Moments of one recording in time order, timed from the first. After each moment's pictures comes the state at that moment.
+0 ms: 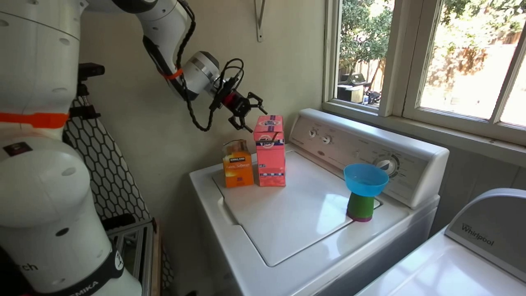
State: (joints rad) arm 0.57 0.36 0.38 -1.91 -1.10 1.86 0.36
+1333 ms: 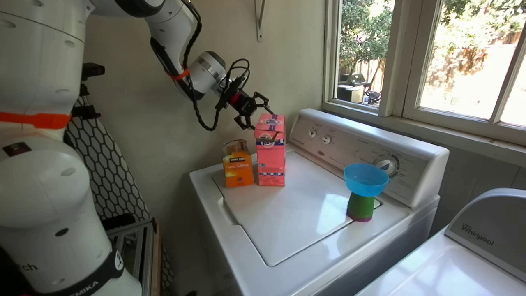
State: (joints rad) arm 0.56 0.39 0.35 -1.86 -1.10 1.86 0.37
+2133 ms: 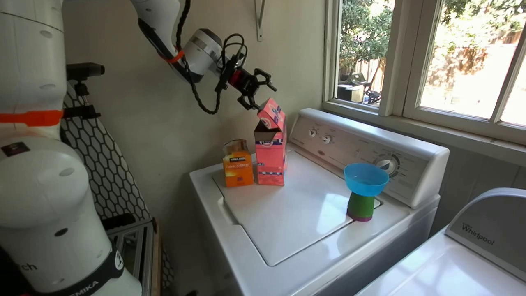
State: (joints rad) arm 0.55 0.27 0.34 -1.86 -1.10 1.80 0.43
